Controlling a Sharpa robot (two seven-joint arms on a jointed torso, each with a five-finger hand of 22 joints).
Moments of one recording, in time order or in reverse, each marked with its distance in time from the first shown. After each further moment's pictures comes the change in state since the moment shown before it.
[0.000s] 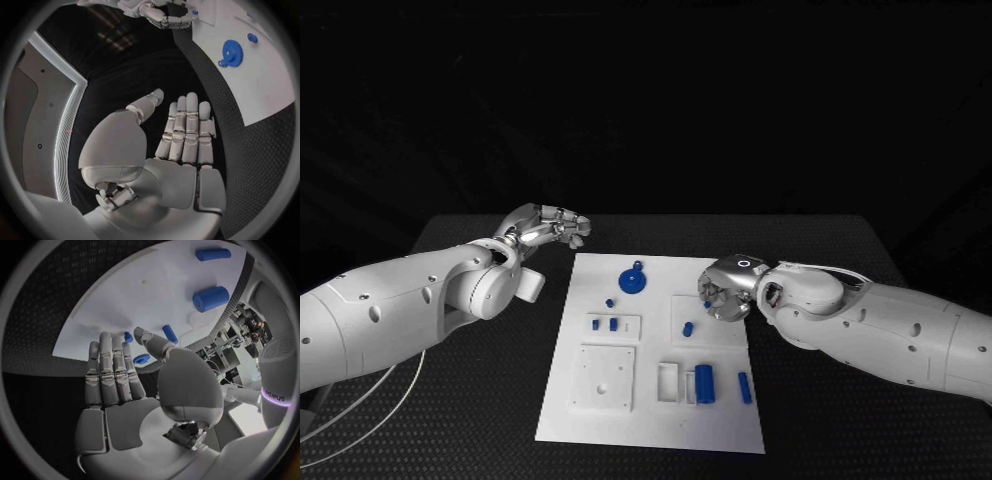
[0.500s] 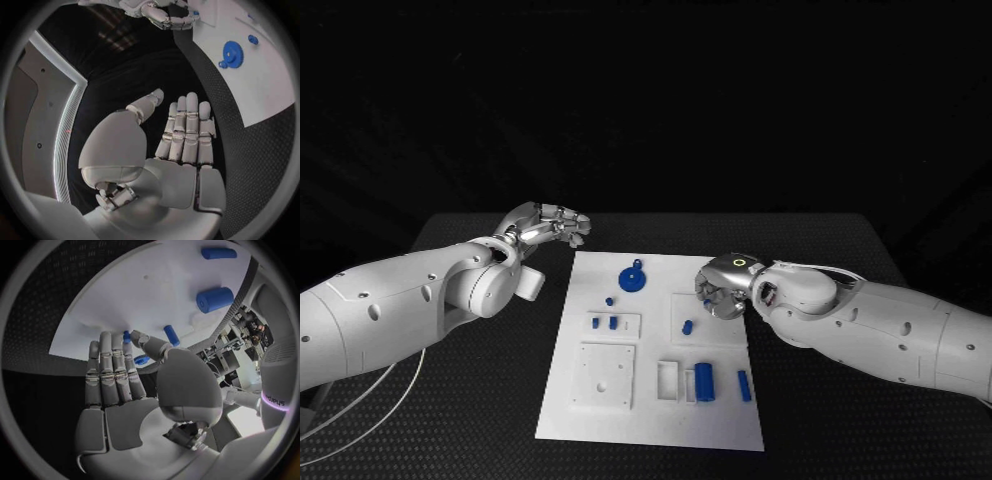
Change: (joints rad) left arm 0.000 0.000 0.000 0.000 0.002 0.006 -0.004; left_hand 0.000 0.000 -0.002 0.002 0.000 -0.002 0.002 0.000 -0.001 0.000 0.000 -0.004 -0.004 0.006 0.000 -0.004 0.004 0.000 0.000 0.000 -0.004 0.002; right arm -0.003 0.022 -0.005 -0.019 -0.024 -0.014 -0.004; right_hand 0.016 0.016 0.070 0.023 -0.011 0.038 -0.019 0.018 0.003 0.042 -0.013 -0.008 0.014 0.019 -0.012 0.000 0.018 0.000 0.016 -0.002 0.011 0.000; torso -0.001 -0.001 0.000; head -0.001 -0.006
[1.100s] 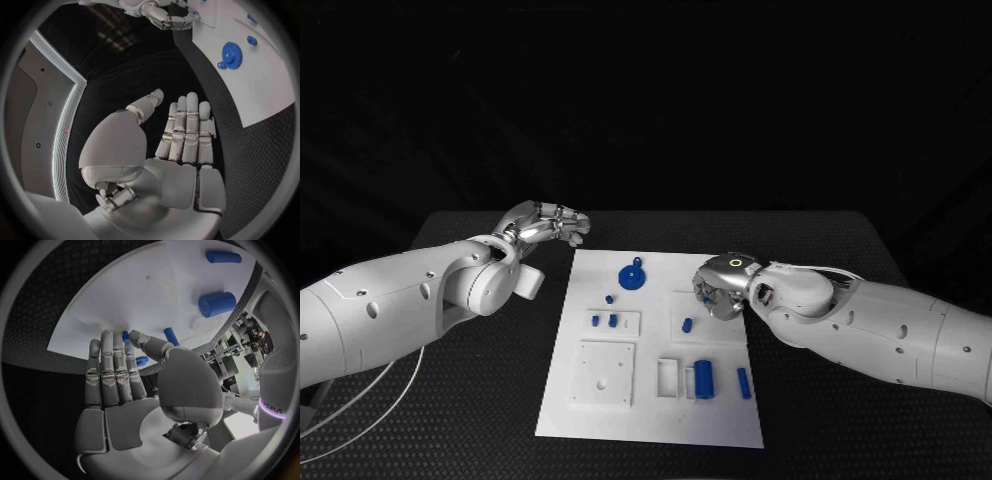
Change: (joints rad) left arm 0.000 -0.002 0.000 0.000 0.001 0.007 -0.011; left_hand -0.004 0.004 -0.003 -0.003 0.000 0.000 0.000 0.000 -0.001 0.004 0.004 -0.004 -0.004 0.000 0.000 -0.008 0.004 0.000 0.000 0.000 0.000 0.001; right arm -0.005 0.004 -0.005 0.010 -0.061 -0.009 -0.019; right_hand 0.014 0.014 0.077 -0.027 -0.001 0.052 -0.018 0.018 0.015 0.060 -0.021 -0.005 0.031 0.041 -0.019 0.024 0.038 0.000 0.045 -0.016 0.031 0.000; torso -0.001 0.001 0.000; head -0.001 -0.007
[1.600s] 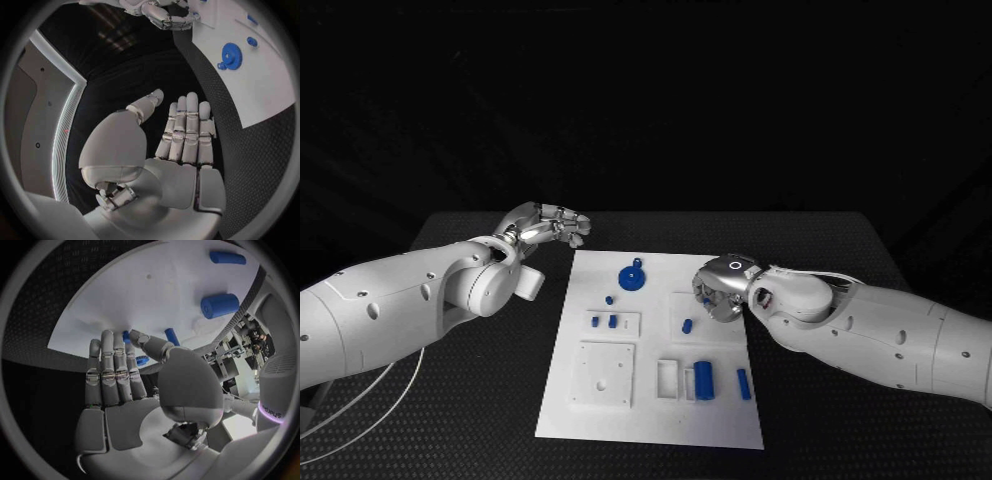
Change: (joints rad) left arm 0.000 0.002 0.000 0.000 0.000 0.002 -0.004; left_hand 0.000 0.000 0.000 0.000 0.000 -0.004 0.004 0.000 -0.002 0.000 0.000 -0.004 -0.003 0.000 0.000 -0.004 0.004 0.000 0.000 0.000 -0.004 0.002; right arm -0.006 0.000 -0.004 0.005 -0.024 -0.031 -0.021; right_hand 0.006 -0.007 0.010 -0.004 0.000 0.010 -0.003 0.004 0.005 0.012 -0.009 0.000 0.014 0.011 -0.004 0.006 0.011 0.000 0.011 -0.004 0.008 0.000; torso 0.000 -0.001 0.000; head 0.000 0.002
